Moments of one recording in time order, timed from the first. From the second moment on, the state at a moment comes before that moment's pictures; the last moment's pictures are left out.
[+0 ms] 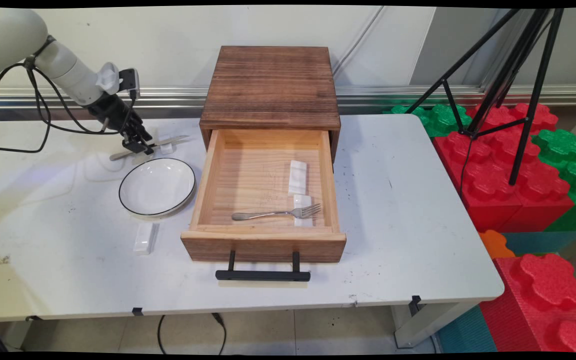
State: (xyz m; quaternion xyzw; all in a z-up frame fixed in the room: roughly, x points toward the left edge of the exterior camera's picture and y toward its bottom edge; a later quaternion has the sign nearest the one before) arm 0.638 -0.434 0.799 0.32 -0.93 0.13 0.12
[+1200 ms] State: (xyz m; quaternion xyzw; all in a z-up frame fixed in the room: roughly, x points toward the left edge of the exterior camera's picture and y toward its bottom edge) arm 0.638 -0.415 0.827 0.31 -0.93 0.12 0.12
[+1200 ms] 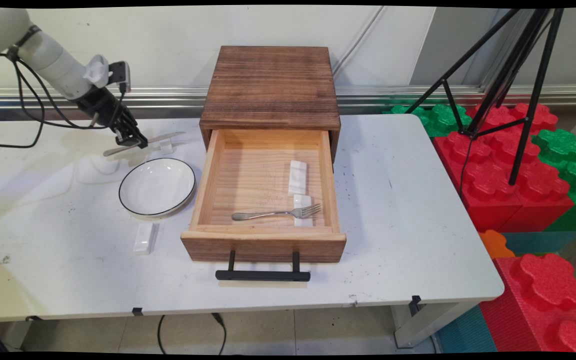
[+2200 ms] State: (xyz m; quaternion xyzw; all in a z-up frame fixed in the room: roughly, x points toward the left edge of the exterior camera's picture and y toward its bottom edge) arm 0.592 -0.343 0.934 0.28 -0.94 0.11 0.18
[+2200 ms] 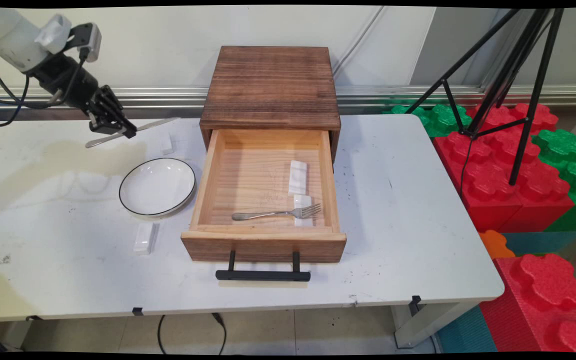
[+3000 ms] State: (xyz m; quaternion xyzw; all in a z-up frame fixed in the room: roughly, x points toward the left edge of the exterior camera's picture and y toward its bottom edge) arm 0.489 -0.333 0.975 0.23 -0.92 0.11 0.28
